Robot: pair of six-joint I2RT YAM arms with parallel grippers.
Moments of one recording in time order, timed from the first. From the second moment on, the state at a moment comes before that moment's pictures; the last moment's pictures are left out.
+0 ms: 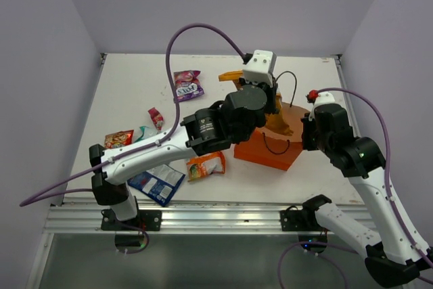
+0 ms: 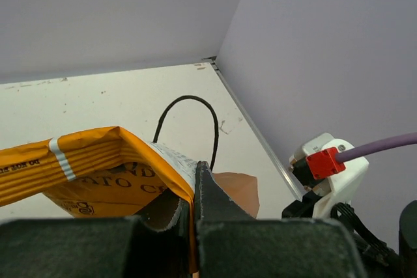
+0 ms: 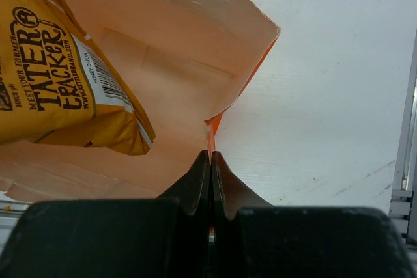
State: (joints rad) left arm -1.27 1.70 1.92 -0.31 -0.76 -0.38; right arm 0.41 0.84 1.16 -1.07 0.26 0.22
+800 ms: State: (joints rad) left arm -1.28 1.38 1.71 -0.64 -0.97 -0.72; right arm 0.41 0.83 1.16 -1.07 0.24 0.22
